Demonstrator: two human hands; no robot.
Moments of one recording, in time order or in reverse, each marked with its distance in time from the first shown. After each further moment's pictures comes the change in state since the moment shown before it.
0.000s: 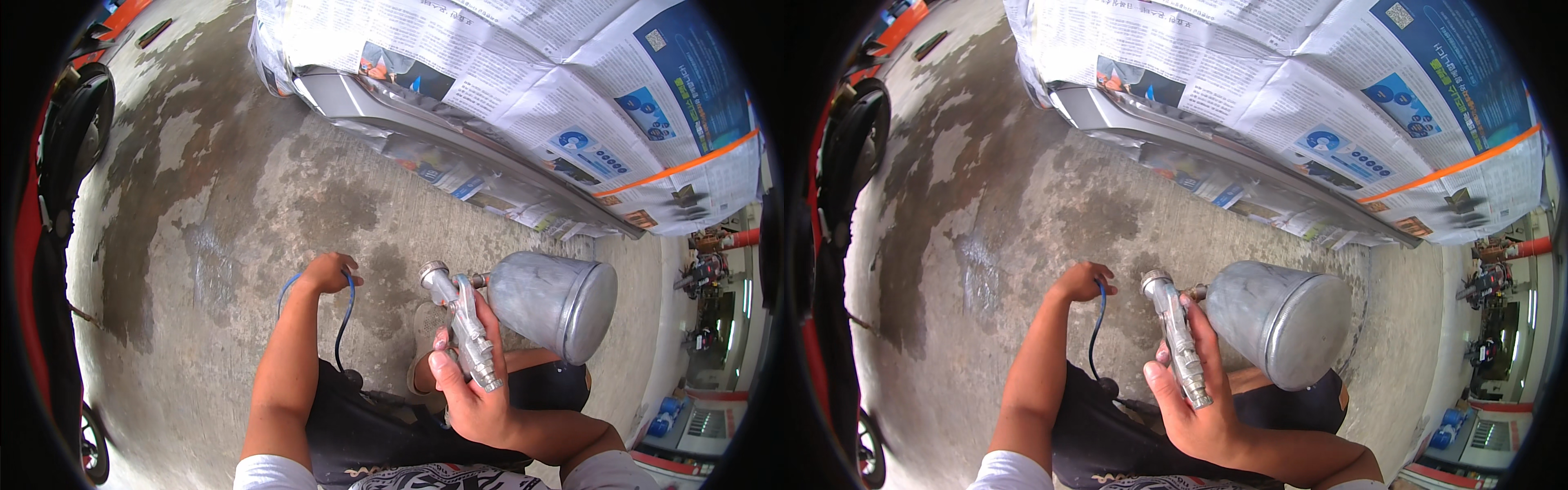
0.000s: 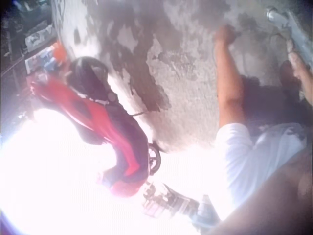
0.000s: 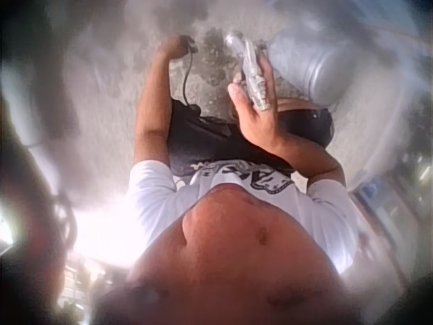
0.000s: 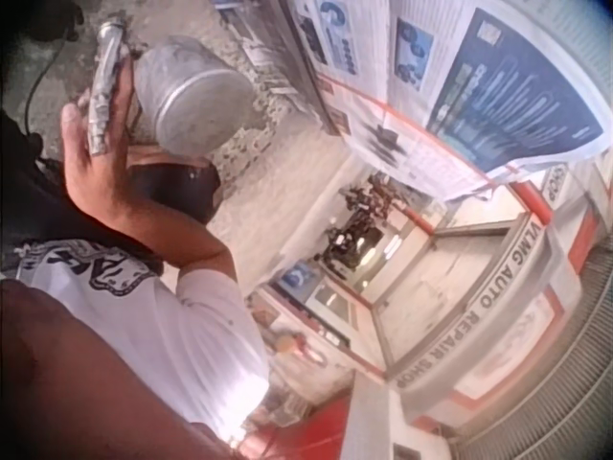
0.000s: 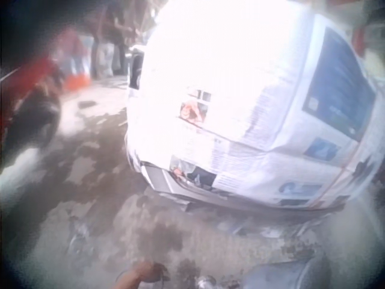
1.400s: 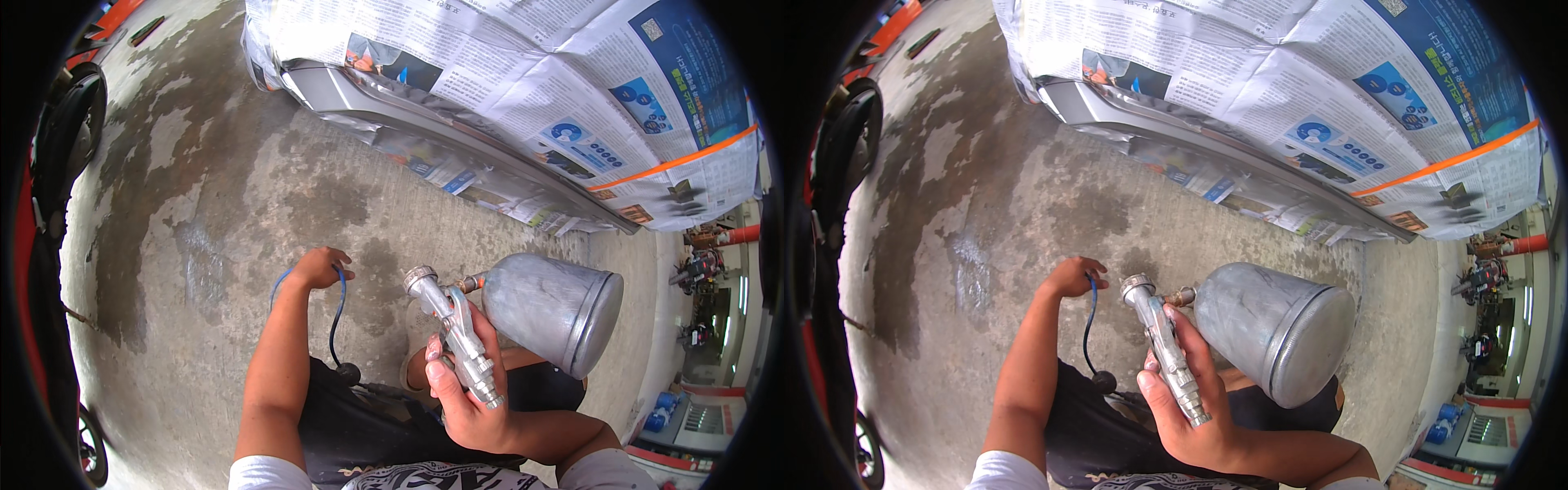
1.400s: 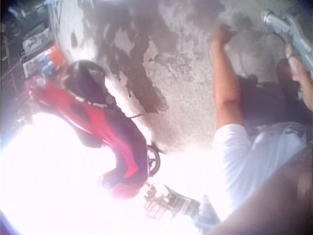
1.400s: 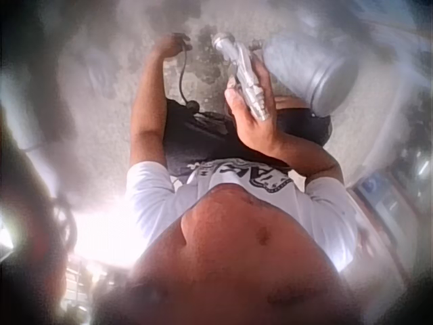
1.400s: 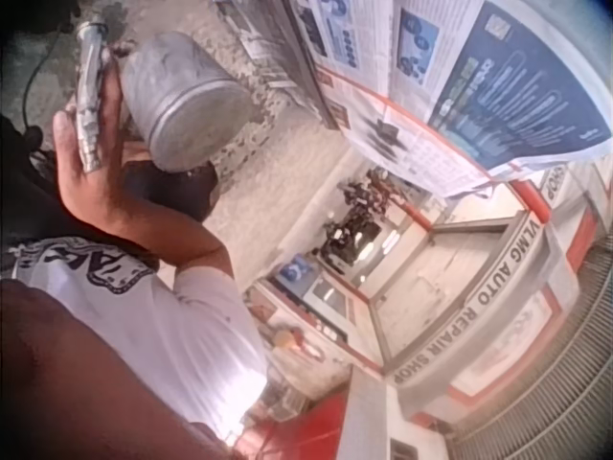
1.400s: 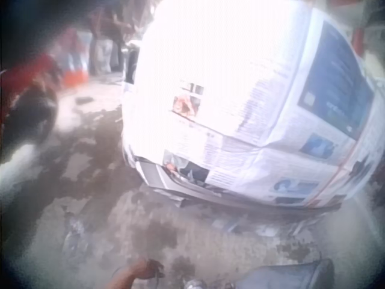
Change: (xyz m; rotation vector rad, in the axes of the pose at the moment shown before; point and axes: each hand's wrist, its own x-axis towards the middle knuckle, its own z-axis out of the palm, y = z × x) left_hand 0.003 0.010 -0.005 -0.034 -0.051 -0.024; right_hand -0.011 0.003 -0.009 -0.055 -0.006 -0.056
